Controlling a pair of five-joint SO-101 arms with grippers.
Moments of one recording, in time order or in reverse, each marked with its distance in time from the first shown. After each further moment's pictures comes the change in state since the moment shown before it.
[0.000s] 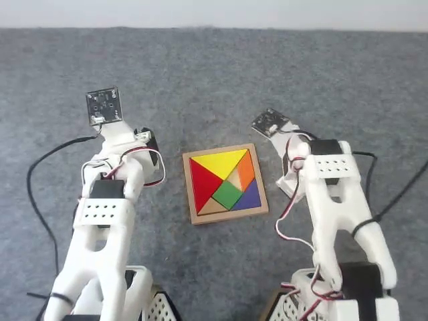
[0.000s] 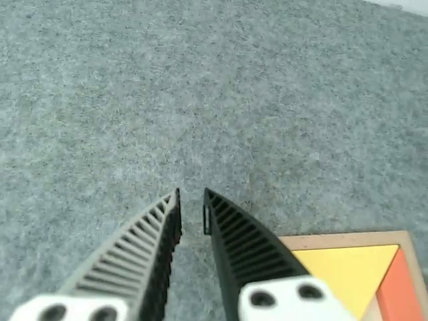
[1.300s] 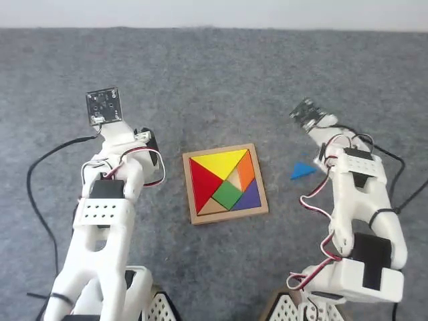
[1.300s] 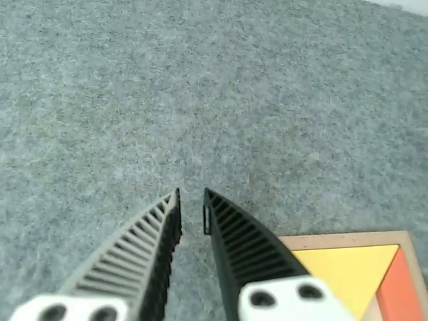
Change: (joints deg) left arm 0.0 0.0 0.0 0.0 0.0; right arm 16.4 12.0 2.9 -40.0 13.7
